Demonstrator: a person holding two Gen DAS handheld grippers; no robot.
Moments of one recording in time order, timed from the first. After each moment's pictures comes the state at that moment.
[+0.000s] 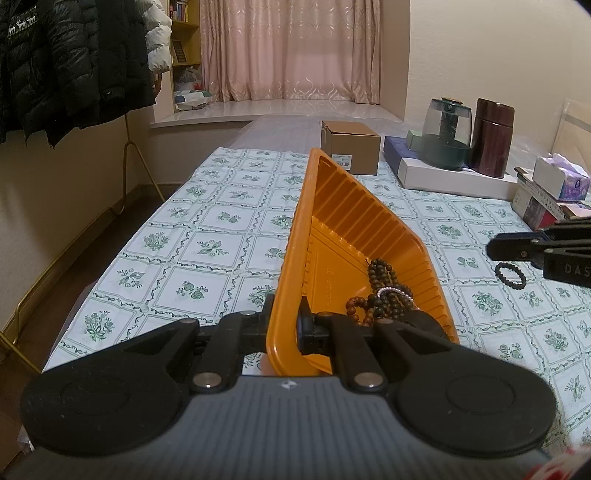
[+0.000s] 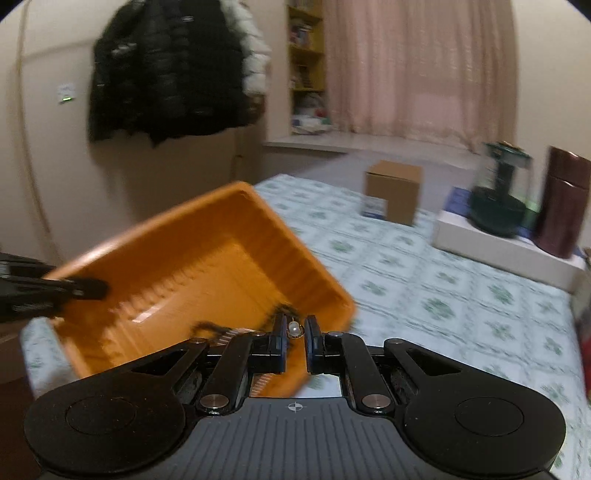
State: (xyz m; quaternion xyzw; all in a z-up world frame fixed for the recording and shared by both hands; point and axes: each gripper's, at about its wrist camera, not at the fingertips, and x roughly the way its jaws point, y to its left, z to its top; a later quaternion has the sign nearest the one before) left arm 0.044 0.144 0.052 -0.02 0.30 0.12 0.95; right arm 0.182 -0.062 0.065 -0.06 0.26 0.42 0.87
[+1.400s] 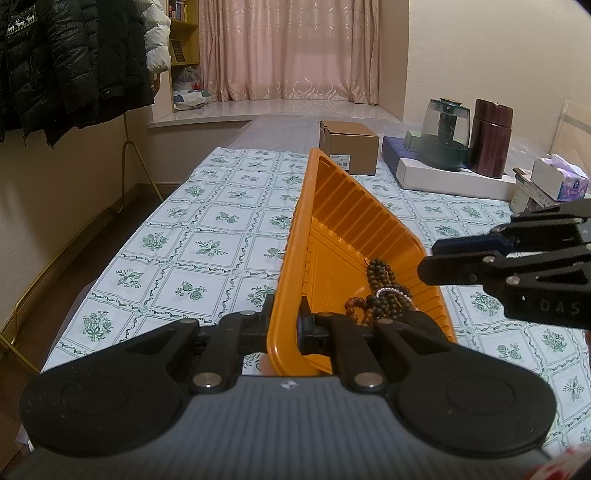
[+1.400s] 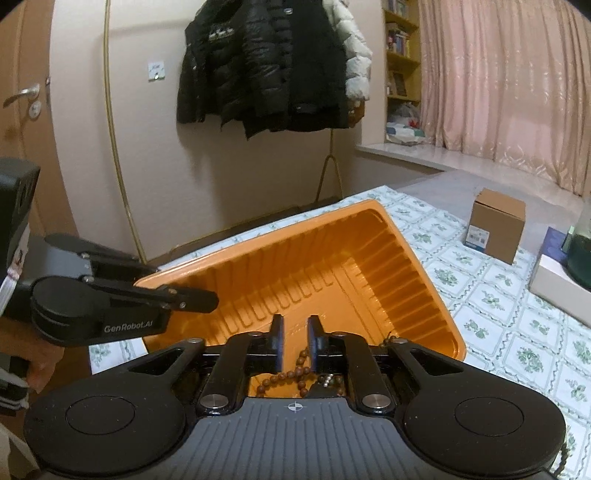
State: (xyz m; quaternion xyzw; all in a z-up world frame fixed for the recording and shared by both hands) left arm 0.044 0.143 0.052 -0.03 0.30 0.12 0.95; right arm 0.162 -0.011 0.068 -0.08 0.23 0.52 0.82
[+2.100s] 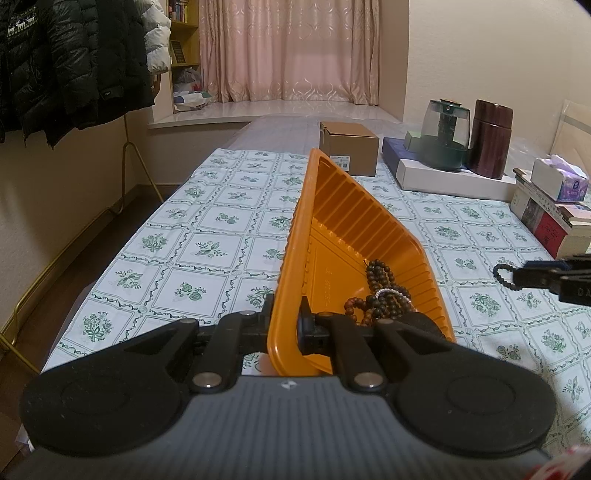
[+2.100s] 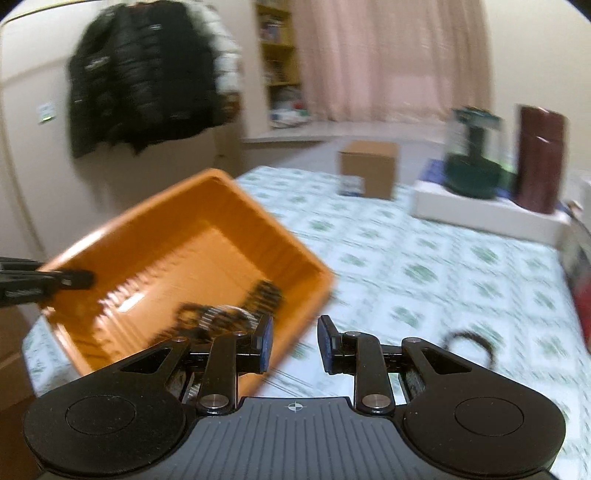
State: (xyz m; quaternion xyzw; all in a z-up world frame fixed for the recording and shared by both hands) left arm 0.044 0.143 0.052 -0.03 0.30 0.12 0.95; right arm 0.188 -0.120 0.037 -0.01 0.29 0.35 0.89
